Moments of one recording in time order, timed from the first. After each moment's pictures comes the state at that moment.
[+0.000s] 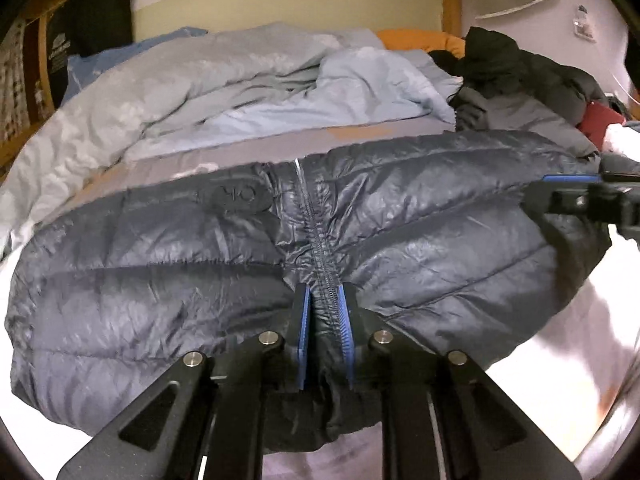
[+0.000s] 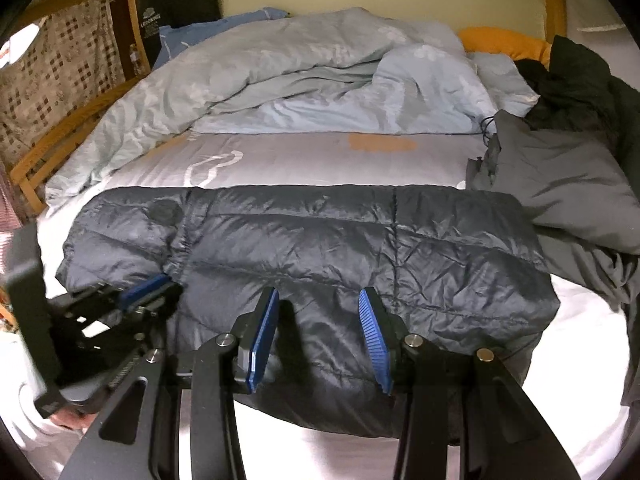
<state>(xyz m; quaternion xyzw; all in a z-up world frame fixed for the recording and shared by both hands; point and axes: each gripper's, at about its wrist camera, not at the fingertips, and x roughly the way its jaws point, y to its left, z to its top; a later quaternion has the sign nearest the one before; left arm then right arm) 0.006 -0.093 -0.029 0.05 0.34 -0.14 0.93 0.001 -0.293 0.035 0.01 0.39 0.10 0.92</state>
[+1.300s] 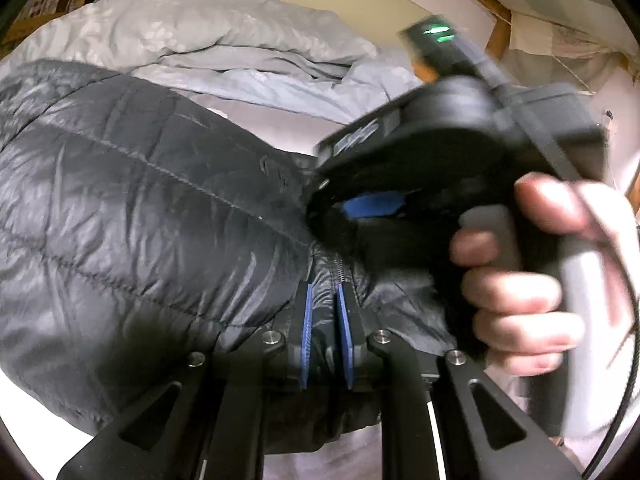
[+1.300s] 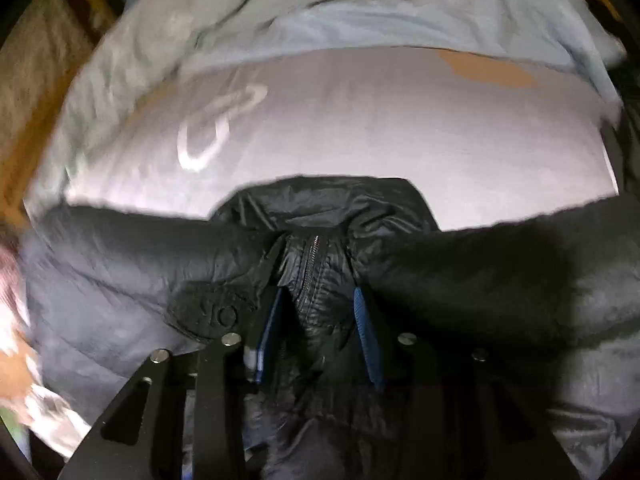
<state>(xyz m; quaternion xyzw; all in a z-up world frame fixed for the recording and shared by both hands) 0.004 -0.045 -0.057 -0.12 0.35 -0.17 0.91 0.151 -0.171 -0.035 0.08 0.53 0.10 0.84</state>
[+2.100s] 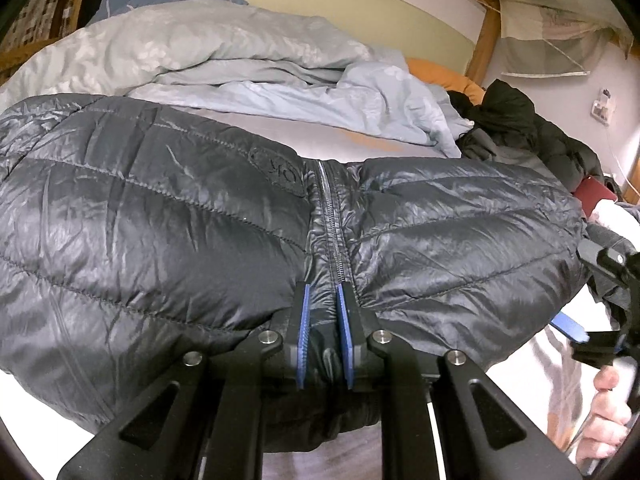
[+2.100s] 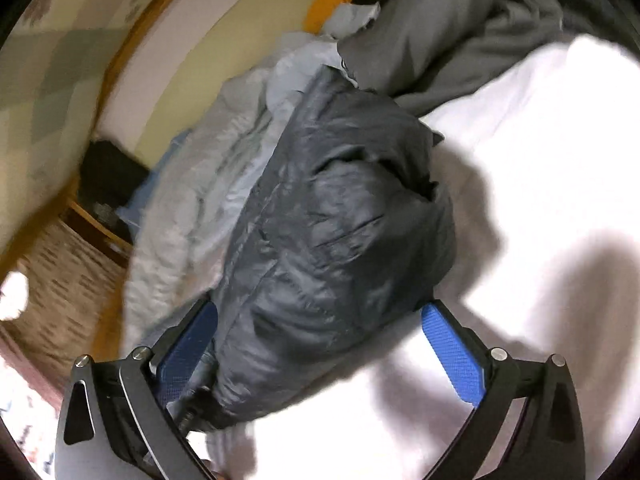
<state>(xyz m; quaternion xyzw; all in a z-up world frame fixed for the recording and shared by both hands) 0.006 -0.054 -0.053 -0.09 0.34 -0.16 0.92 -0.046 -0.368 -0.047 0.40 0.28 0.04 0.87</state>
